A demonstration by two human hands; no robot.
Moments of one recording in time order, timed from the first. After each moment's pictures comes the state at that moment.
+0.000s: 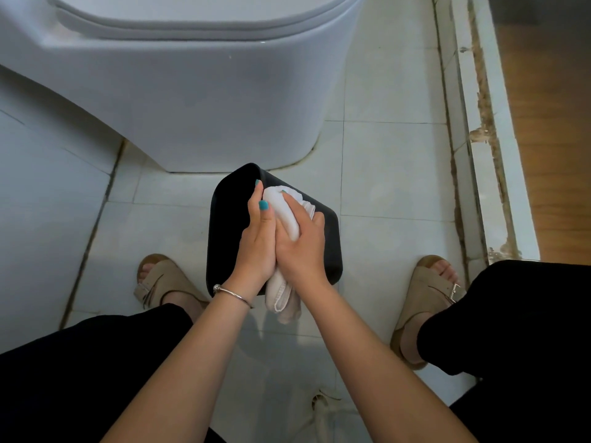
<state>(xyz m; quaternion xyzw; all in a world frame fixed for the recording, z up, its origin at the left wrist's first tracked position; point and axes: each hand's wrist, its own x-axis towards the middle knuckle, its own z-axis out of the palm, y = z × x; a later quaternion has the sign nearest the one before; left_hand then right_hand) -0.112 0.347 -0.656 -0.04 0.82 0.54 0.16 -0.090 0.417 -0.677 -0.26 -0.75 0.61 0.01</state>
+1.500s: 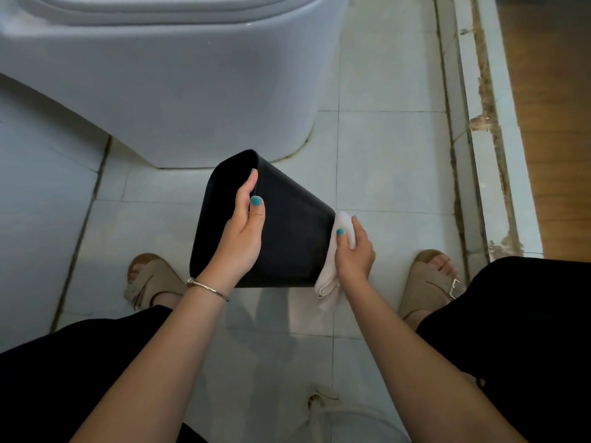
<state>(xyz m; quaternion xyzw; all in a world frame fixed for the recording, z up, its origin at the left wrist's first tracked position) -0.127 0.337 -0.660 0.02 0.82 0.54 0.18 -0.070 0.503 -0.782 -0.46 -0.72 0.52 0.00</state>
